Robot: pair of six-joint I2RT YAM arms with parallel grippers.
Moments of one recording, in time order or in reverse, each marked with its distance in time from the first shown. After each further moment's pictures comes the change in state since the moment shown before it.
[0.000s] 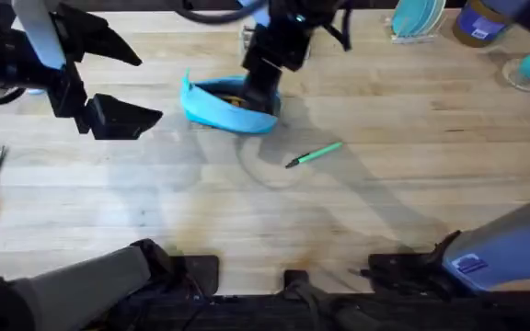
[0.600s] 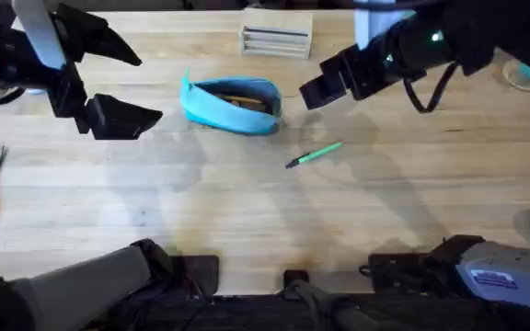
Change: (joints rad) left arm 0.000 0.000 0.000 0.000 0.000 0.000; right arm -0.197 -0.409 -0.564 0.180 0.097 0.553
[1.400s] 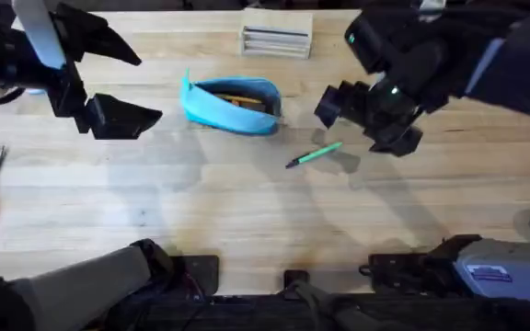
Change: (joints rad) left arm 0.000 0.000 0.000 0.003 0.000 0.000; right arm -0.013 0.079 -0.184 -0.081 0.081 1.005
